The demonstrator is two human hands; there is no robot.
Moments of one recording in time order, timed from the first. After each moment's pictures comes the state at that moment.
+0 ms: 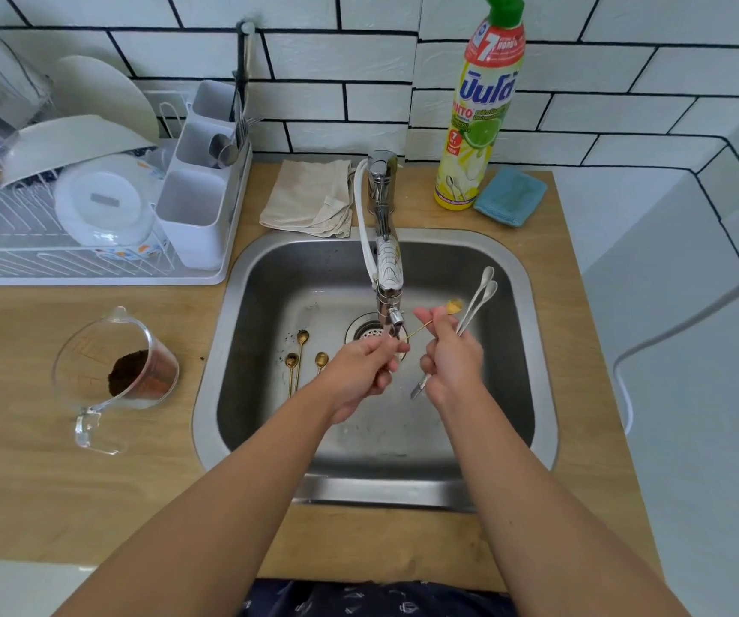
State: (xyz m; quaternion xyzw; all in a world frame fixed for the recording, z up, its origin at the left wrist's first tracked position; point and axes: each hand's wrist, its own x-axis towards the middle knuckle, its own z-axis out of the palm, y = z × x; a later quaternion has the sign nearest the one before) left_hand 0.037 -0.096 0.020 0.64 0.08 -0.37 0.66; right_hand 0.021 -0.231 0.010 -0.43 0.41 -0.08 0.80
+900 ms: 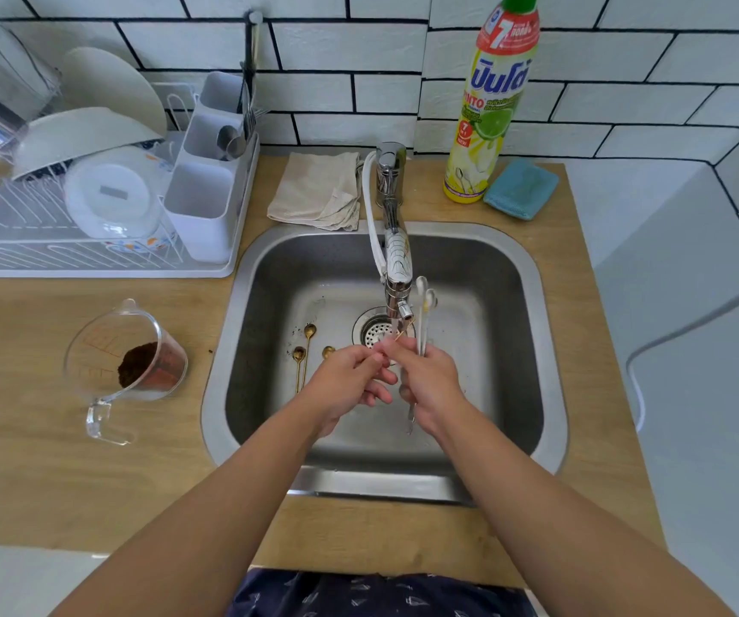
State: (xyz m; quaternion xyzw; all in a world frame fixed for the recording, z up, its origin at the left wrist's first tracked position) left_hand 0.021 -0.068 0.030 0.70 0.07 -0.36 0.61; right_hand -0.003 -0.203 -0.003 -0.51 0.35 0.09 0.78
